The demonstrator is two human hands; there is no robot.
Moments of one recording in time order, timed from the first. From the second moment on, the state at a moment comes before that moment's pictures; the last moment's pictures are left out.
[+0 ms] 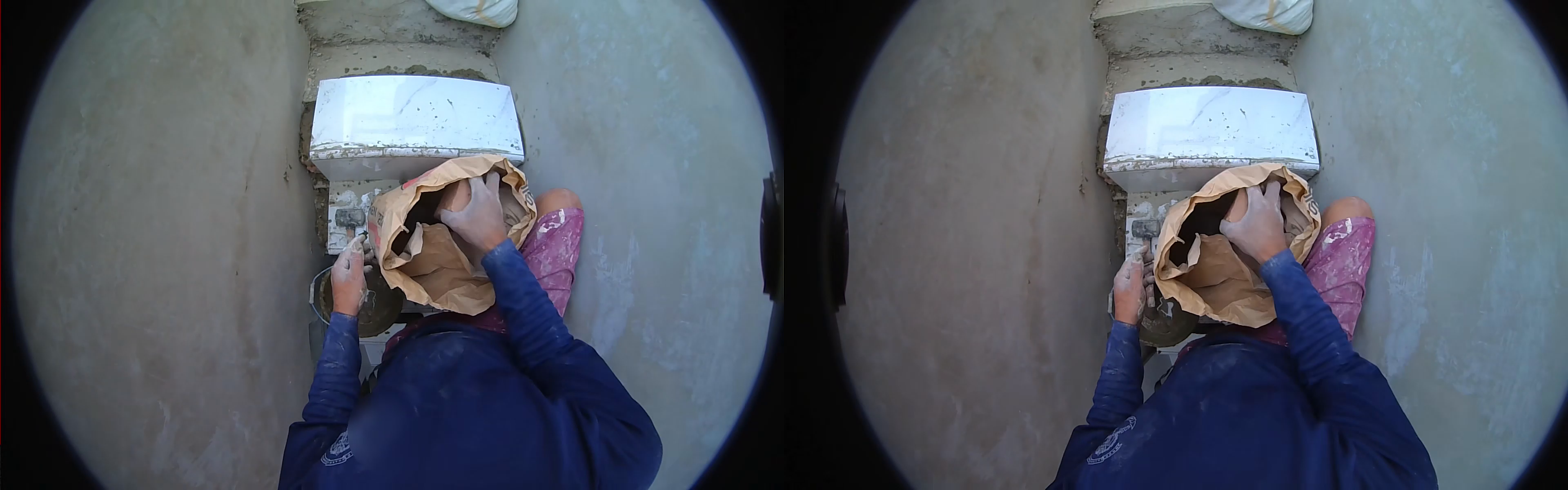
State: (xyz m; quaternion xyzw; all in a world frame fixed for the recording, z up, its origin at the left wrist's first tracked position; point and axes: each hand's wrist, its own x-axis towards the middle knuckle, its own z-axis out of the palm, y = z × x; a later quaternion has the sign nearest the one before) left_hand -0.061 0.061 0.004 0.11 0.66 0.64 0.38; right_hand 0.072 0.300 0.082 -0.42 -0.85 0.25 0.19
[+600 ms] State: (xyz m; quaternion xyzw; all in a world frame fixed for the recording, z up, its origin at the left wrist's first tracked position) left_hand -0.110 0.140 0.160 0.26 0.55 0.73 0.31; right_hand 0.038 0.300 0.251 0.00 -0.98 0.17 0.06
